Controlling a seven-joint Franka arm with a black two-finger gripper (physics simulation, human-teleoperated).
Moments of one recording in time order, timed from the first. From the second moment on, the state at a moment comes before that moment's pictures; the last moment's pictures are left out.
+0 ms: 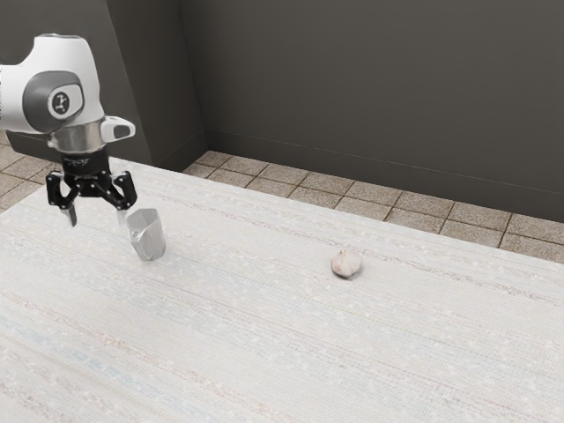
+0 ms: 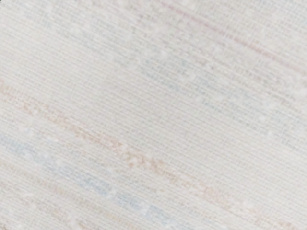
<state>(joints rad) 0.07 -0.12 0.14 -2.02 0.06 1.74 -0.26</state>
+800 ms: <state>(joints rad) 0.11 0.11 0.16 -2.12 0.05 2.18 -0.39</state>
